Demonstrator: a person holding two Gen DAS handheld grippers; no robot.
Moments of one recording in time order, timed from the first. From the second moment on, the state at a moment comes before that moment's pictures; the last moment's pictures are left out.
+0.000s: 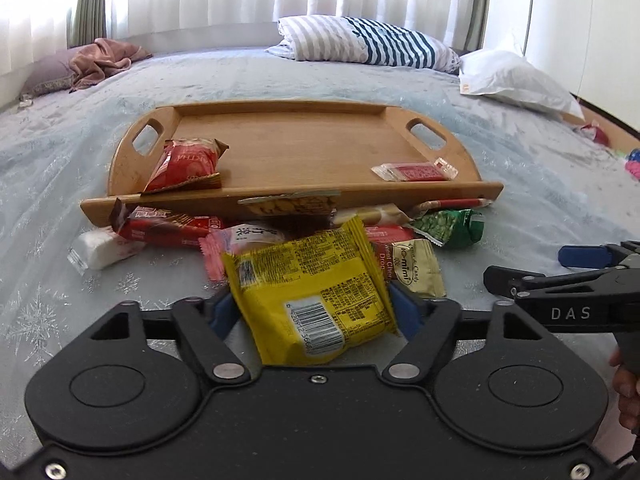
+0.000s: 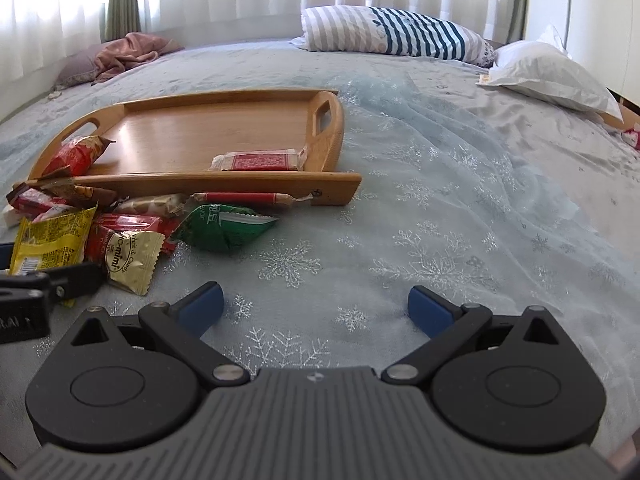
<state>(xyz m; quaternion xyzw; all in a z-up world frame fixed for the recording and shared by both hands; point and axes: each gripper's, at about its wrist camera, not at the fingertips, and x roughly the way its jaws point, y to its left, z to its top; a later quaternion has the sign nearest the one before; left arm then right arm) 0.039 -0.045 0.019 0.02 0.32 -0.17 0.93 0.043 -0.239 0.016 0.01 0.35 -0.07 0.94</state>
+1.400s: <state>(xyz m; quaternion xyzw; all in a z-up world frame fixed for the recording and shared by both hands) 0.016 0.027 0.040 -0.05 0.30 -0.11 0.95 0.074 -0.133 0.014 0.01 0.34 0.02 0.94</state>
